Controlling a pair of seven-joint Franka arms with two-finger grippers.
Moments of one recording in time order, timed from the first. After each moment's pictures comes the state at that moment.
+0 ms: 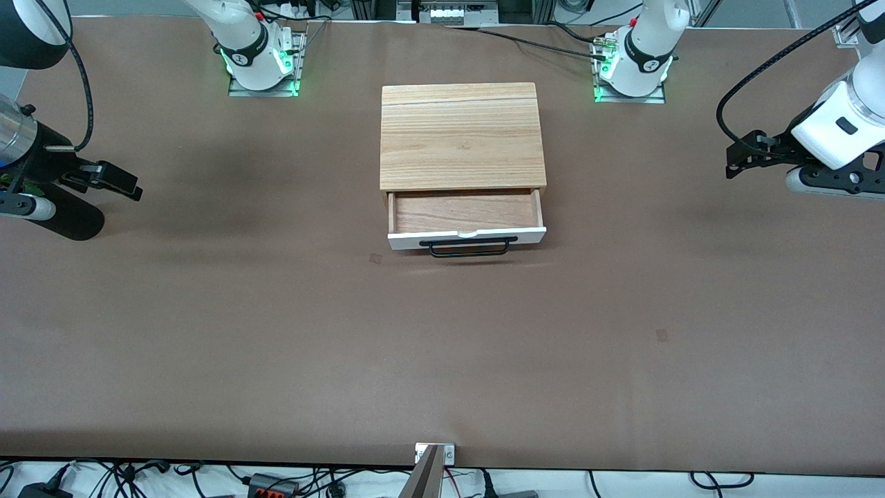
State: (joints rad) left arm -0.03 -0.01 -0.02 -1.67 0.01 1.59 0.04; right arm 0.07 0.04 -0.09 -1.69 0.02 1.70 0.13
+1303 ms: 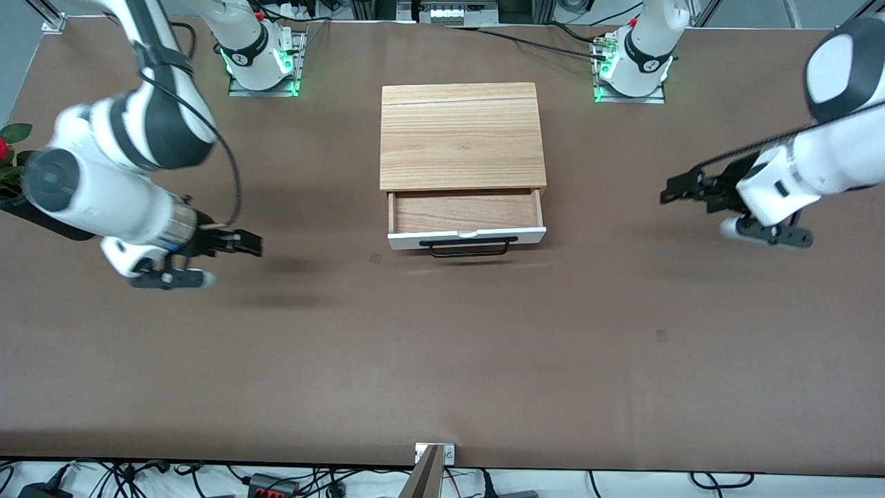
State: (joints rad) left arm -0.03 0.17 -0.06 -1.66 -0.29 1.73 0.05; right arm 0.16 0.38 0.08 -1.62 0.10 1.95 0.19
